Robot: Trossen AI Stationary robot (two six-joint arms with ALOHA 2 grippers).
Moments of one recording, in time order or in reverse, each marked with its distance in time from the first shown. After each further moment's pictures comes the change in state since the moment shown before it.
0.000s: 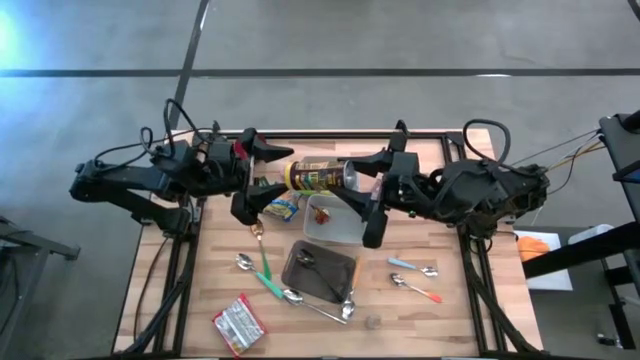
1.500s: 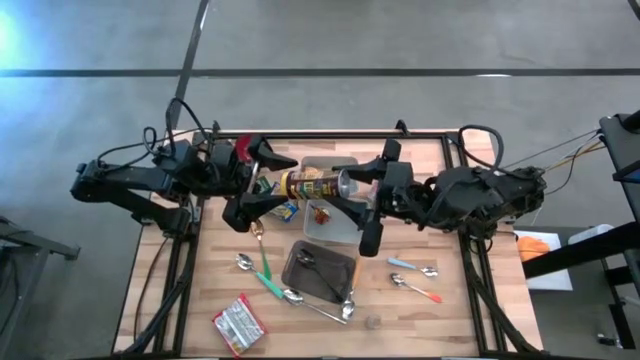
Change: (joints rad) left arm 0.005 0.017 0.000 0.057 0.170 -0.077; right arm 0.023 0.017 0.002 0.006 -0.007 -0.029
